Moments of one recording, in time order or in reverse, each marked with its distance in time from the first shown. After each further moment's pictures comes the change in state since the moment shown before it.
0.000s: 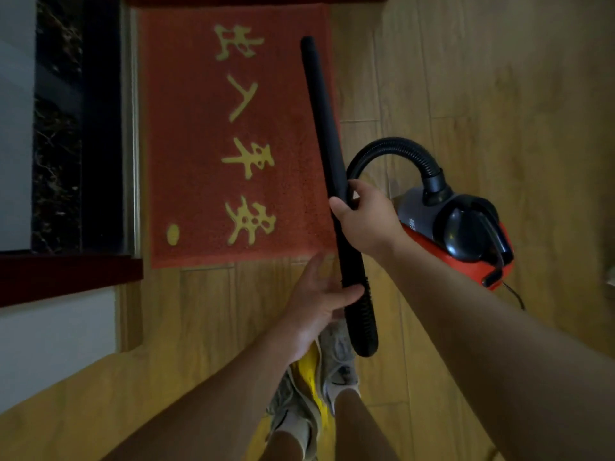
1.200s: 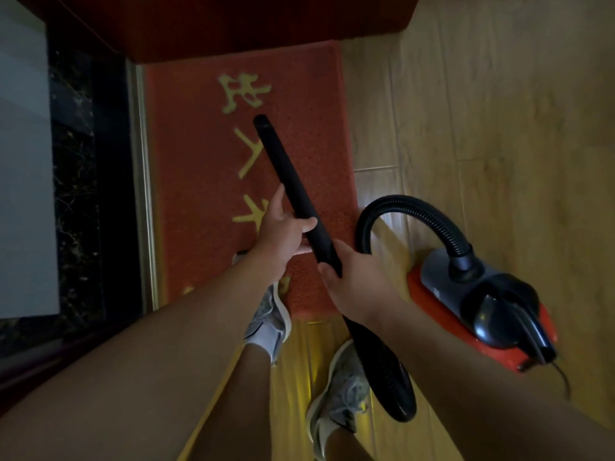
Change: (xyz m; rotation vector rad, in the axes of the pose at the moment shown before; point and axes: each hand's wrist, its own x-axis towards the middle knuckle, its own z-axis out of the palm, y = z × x) left_hand 0.174 0.214 -0.048 0.120 0.378 0.071; right_hand 0.104 -0.035 0.000 -0.182 -0.248 -0.033
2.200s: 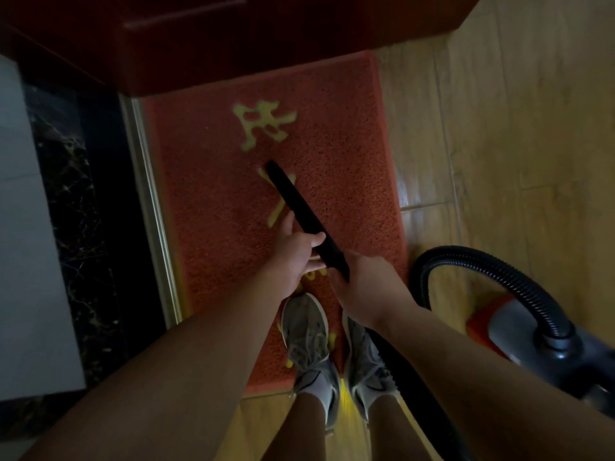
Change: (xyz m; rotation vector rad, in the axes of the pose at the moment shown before) left_hand 0.171 0.064 -0.066 -0.042 -0.064 -0.234; right_hand 0.180 -0.066 0.014 -0.141 0.009 0.082
